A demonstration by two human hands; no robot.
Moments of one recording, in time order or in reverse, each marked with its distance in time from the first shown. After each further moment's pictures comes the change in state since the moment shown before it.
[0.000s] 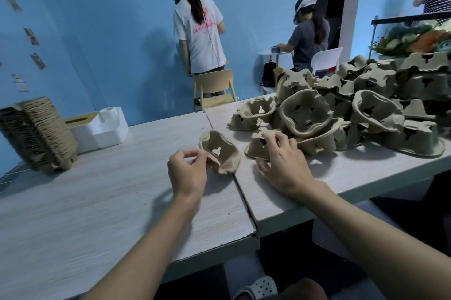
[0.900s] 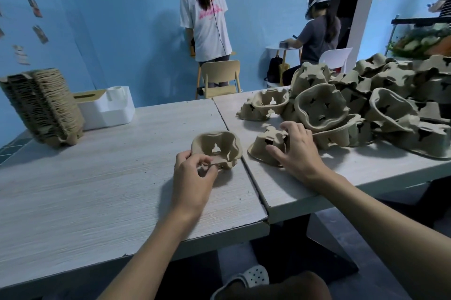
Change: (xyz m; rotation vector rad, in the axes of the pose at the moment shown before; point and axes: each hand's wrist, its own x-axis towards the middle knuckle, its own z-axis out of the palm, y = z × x) left_hand -0.026 -0.025 -0.049 0.414 -0.229 0.240; right_hand 0.002 0.003 -0.003 0.236 0.025 0.021
